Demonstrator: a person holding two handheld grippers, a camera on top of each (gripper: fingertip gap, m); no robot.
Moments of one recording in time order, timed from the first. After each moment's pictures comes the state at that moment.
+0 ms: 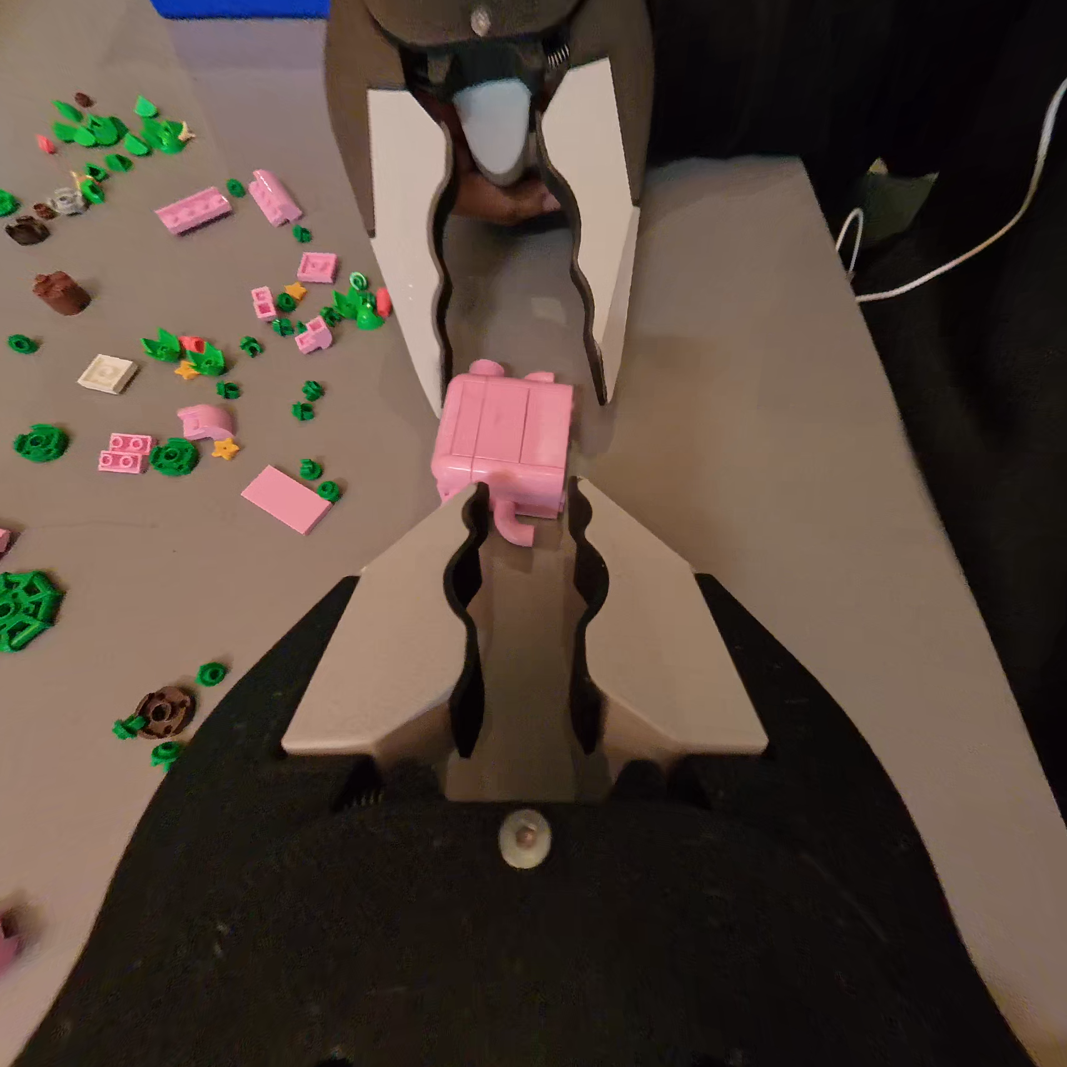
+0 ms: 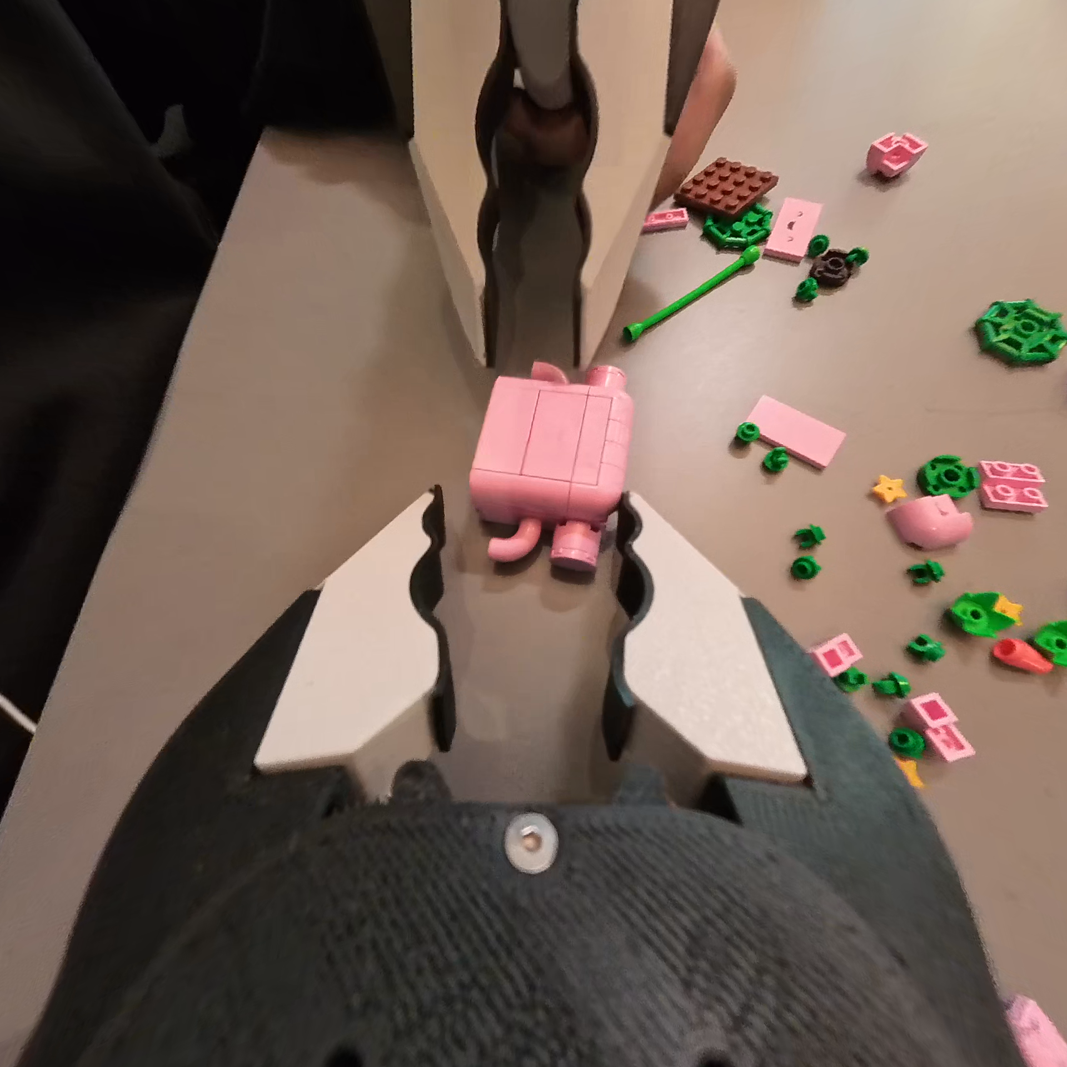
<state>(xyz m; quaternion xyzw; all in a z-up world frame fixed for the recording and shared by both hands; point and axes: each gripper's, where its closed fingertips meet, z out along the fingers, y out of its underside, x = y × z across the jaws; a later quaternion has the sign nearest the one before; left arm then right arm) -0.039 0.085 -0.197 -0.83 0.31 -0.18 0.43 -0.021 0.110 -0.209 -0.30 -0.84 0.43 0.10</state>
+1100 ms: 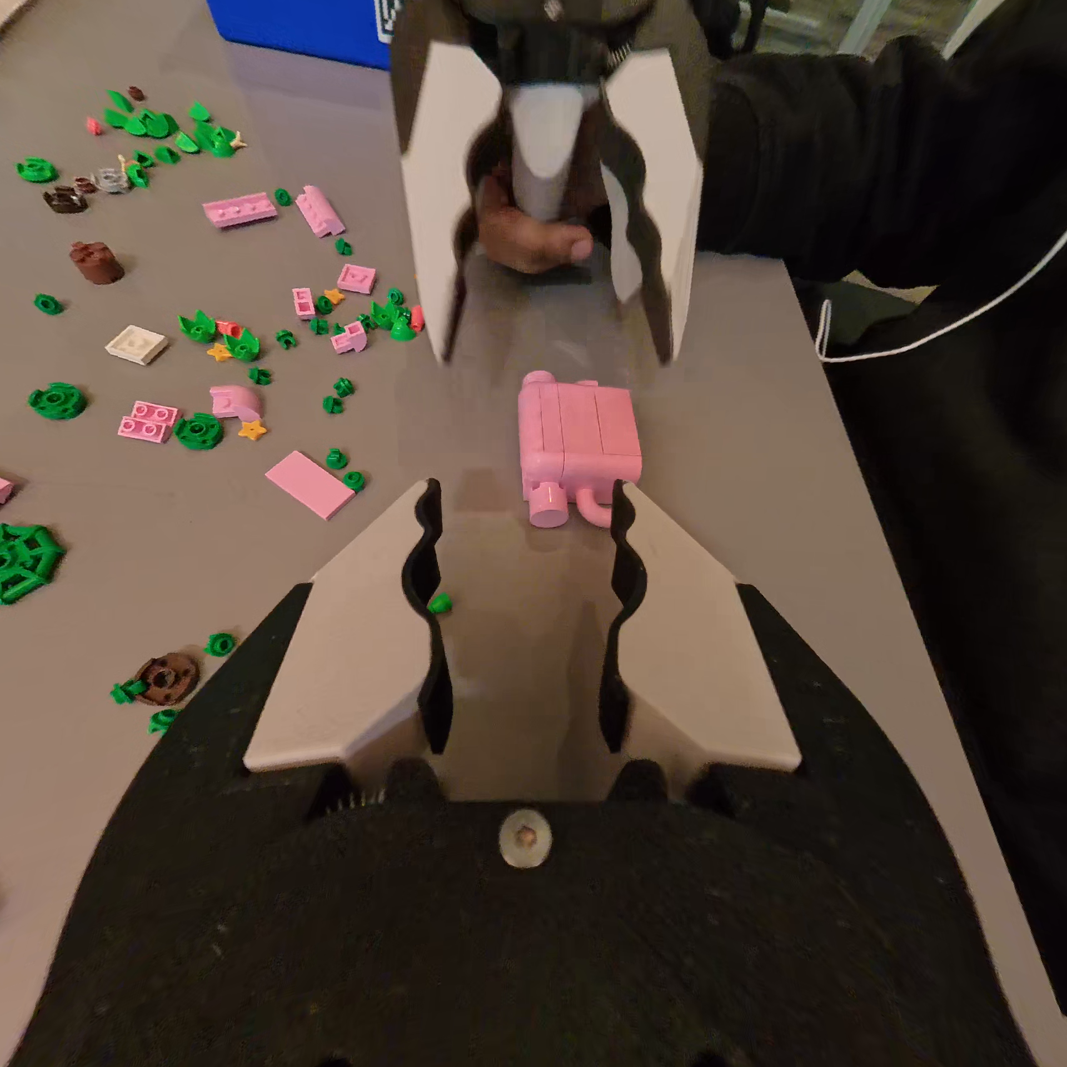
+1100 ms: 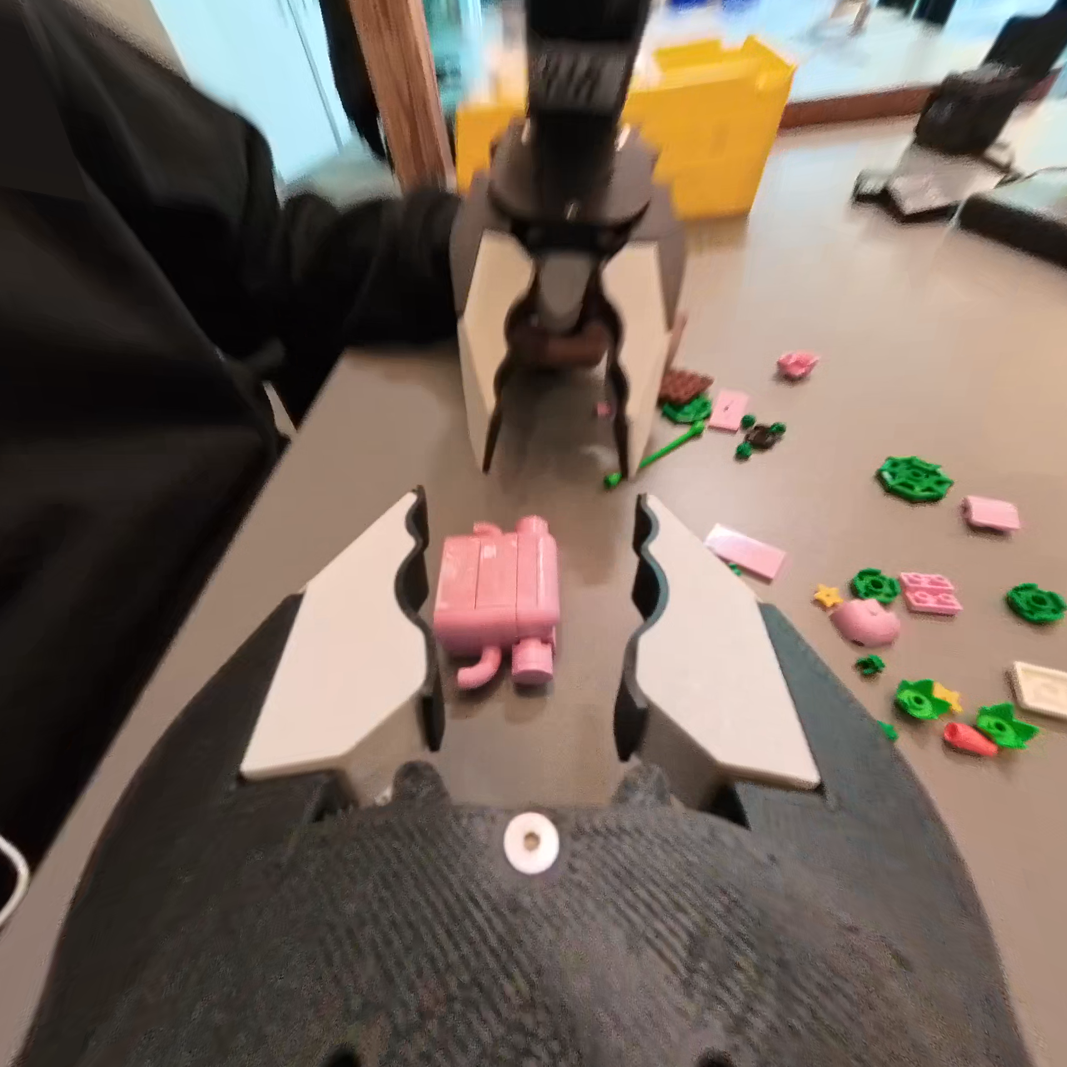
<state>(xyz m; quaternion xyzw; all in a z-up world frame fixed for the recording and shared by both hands) -0.050 0.087 -0.185 -0.83 0.25 -0.23 0.45 -0.034 0.106 -0.154 -0.28 -0.75 0.58 0.13</state>
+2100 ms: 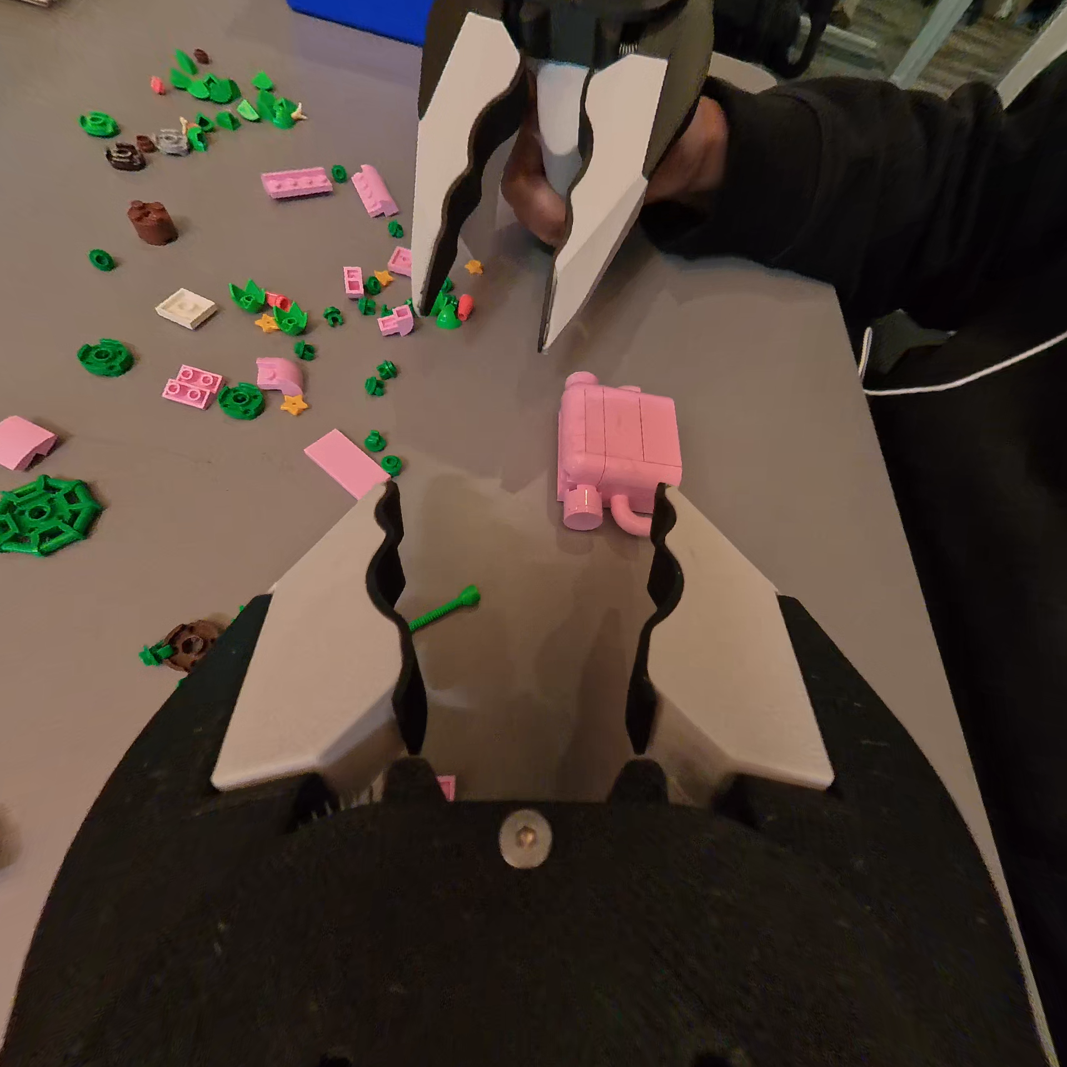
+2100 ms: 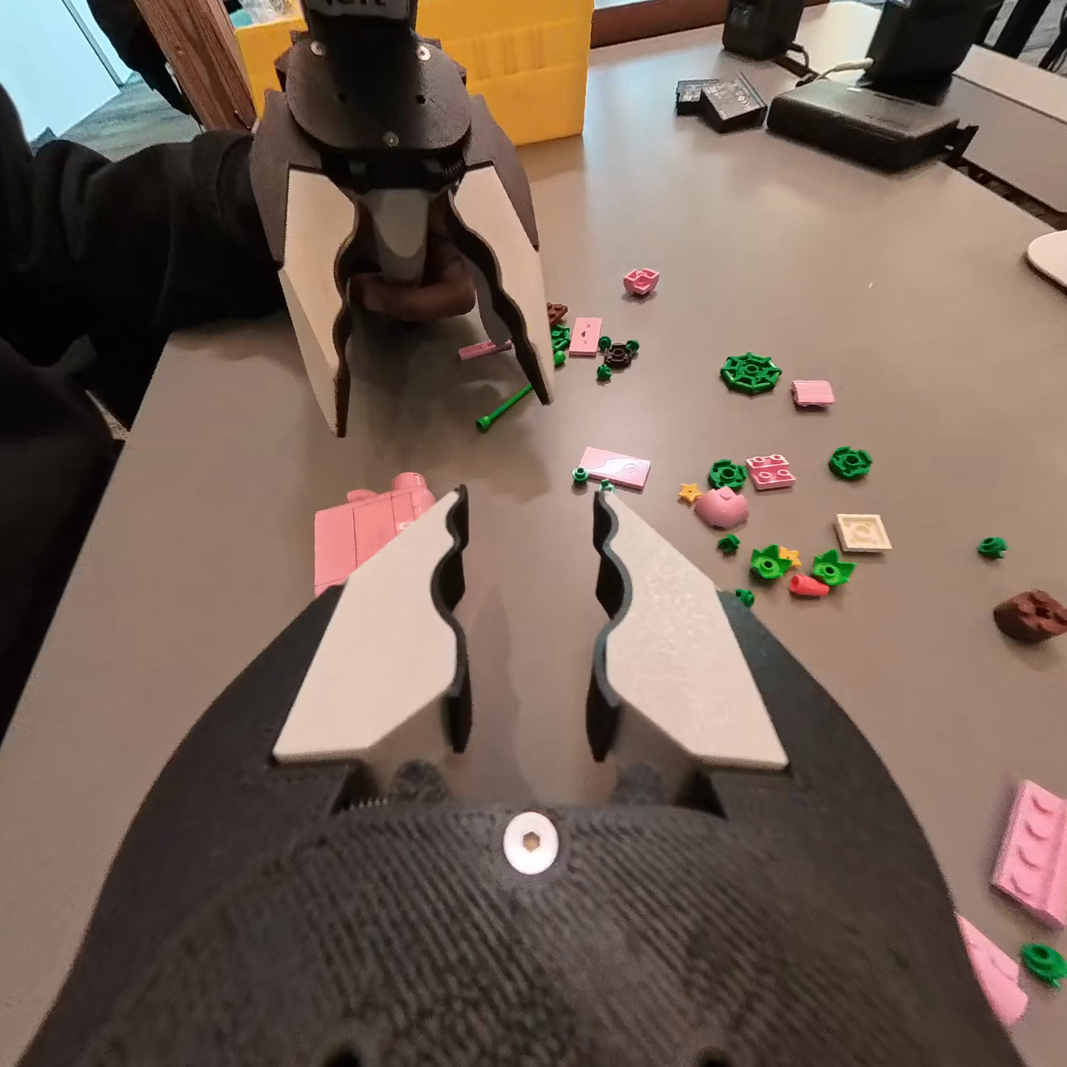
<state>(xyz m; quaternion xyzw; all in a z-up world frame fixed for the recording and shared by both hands) -0.061 0.097 -0.189 -0.84 0.21 -0.22 0.44 -0.056 0.150 -0.174 -0.39 -0.75 0.50 0.20</state>
